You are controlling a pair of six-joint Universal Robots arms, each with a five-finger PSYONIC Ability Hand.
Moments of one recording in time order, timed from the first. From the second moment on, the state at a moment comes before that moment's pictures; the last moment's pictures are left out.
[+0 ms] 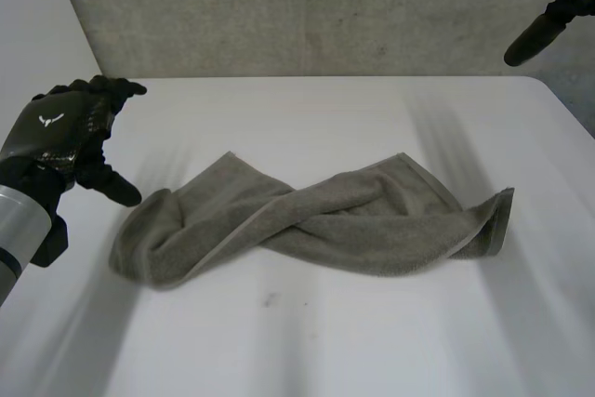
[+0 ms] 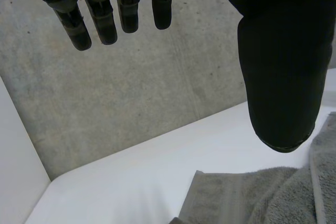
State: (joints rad) left arm 4.50 -1.37 -1.90 3.25 -1.44 3.17; right arm 1.72 -1.47 1.16 0.20 1.29 3.06; left_hand 0.24 0.24 0.24 0.24 0.06; right_hand 0.22 0.23 0.24 0.25 0.05
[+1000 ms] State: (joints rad) left arm 4.45 -1.65 -2.09 3.45 -1.44 3.17; right arm 1.93 -0.56 0.55 0.38 1.19 2.91; left_hand 0.39 0.39 0.39 0.39 0.21; right_hand 0.24 0.24 0.24 0.25 0.06
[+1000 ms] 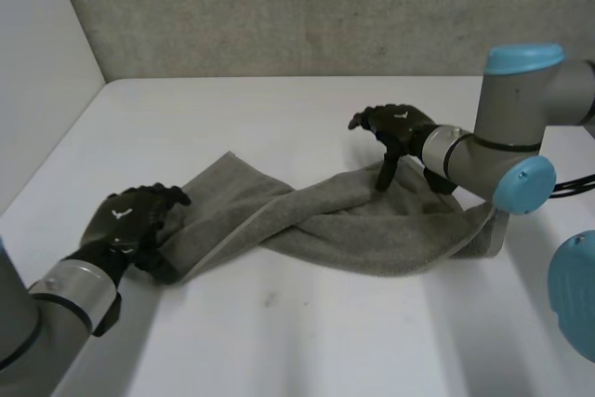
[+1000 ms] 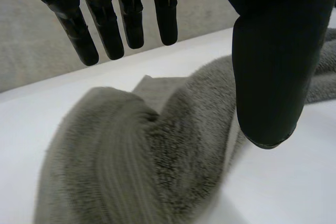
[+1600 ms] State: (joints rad) left arm 4.33 -2.01 -1.84 3.51 -1.54 3.18; right arm 1.96 -0.43 0.50 0.33 1.21 2.86; left_hand 0.49 0.49 0.49 0.49 0.32; right_hand 0.52 0.52 0.52 0.52 0.33
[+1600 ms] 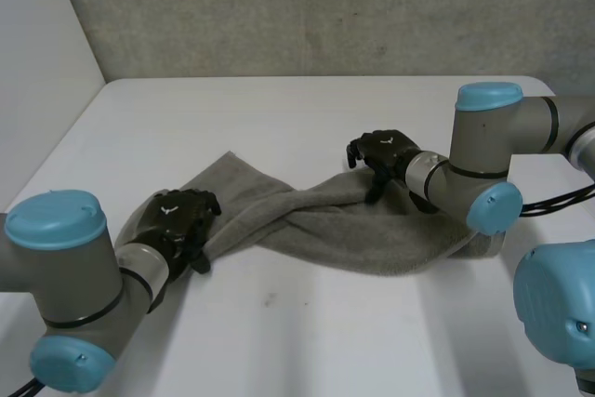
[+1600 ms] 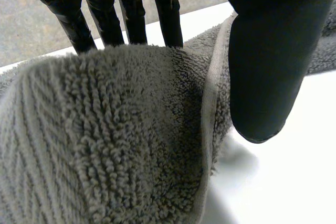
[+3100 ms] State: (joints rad) left arm 4.42 -2.02 -0.92 2.85 -1.22 3.39; right arm 1.94 -1.10 0.86 0.37 1.34 2.49; left_hand 1.17 1.21 1.21 1.22 1.01; right_hand 1.31 1.33 1.34 1.34 1.15
